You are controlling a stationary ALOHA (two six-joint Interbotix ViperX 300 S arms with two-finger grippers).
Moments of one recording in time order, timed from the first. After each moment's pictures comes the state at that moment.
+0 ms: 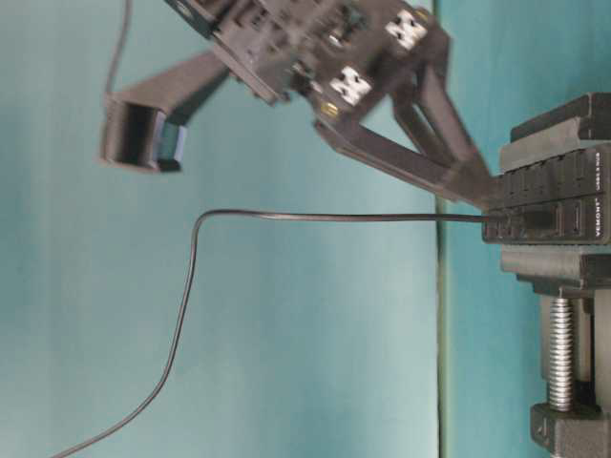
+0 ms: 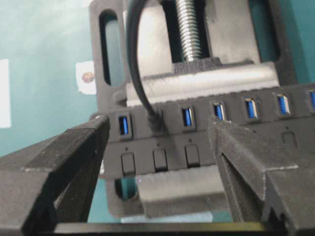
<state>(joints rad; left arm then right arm) 0.01 -0.90 1.15 0.01 0.08 -0.07 0.00 -0.05 0.66 -0.10 0.15 0.25</state>
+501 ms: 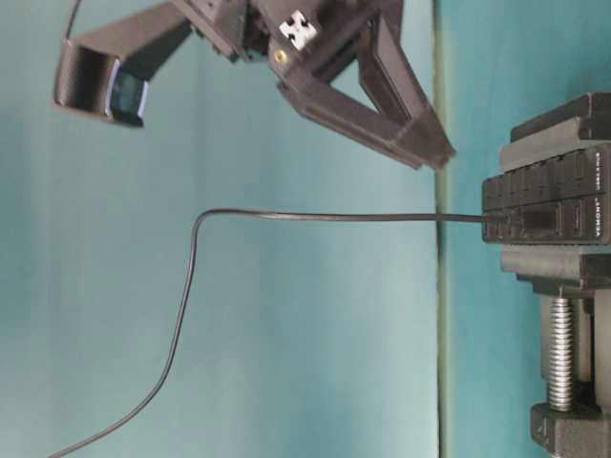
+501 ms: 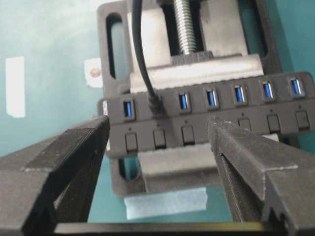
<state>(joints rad) 0.01 -0.90 1.15 0.01 0.08 -0.07 0.00 -0.15 0.73 -0.10 0.15 0.25</state>
